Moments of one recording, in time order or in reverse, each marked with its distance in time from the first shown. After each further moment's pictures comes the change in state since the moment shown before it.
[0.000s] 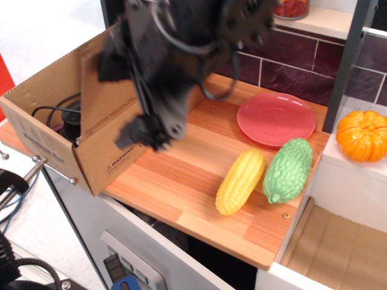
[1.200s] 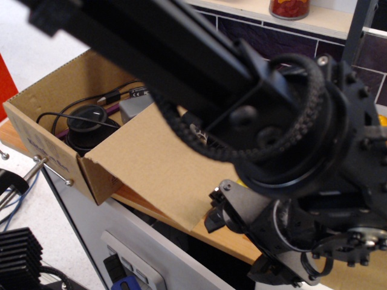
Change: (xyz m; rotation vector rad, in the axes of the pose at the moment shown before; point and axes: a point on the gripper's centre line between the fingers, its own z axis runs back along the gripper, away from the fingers) arm 0.091 -0.135 -0.047 -0.071 -0.167 0.462
